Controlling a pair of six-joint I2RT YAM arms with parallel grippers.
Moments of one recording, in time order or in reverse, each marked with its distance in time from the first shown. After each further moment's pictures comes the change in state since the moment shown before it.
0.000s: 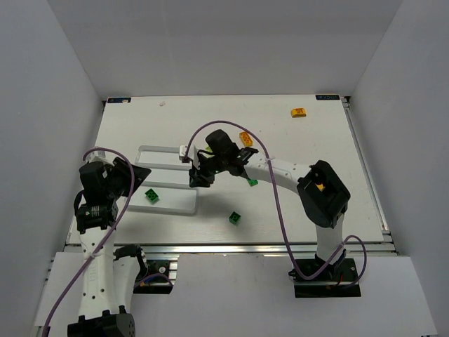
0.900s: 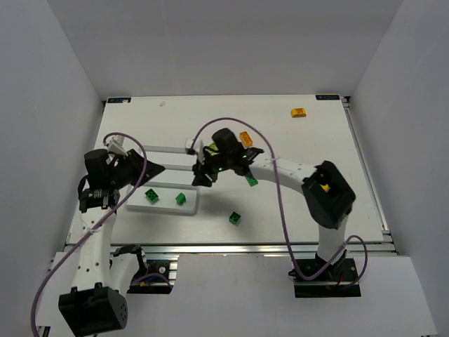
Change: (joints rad) left arm -0.015 0.147 0.029 0.115 0.334 0.144; right arm 0.001 0.023 -0.014 0.083 0.002 0.162
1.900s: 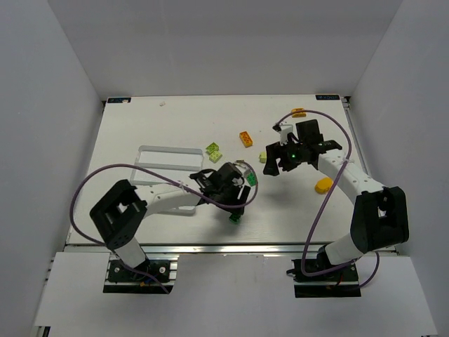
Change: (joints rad) left arm -1.096 0.797 0.222 0.126 -0.613 0.188; right arm -0.600 -0.459 -0.344 -0.402 0.136 0.195
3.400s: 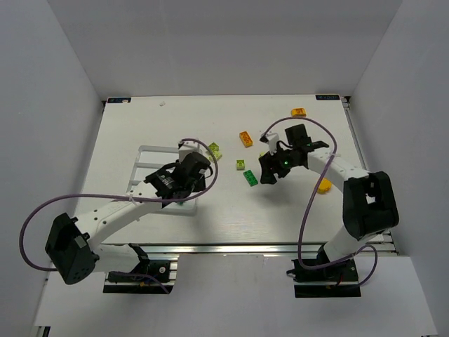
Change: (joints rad) left arm 0.079 -0.363 -0.014 -0.233 -0.549 -0.240; right arm 0.028 0.119 -0.008 -0.010 -0.059 -0.233
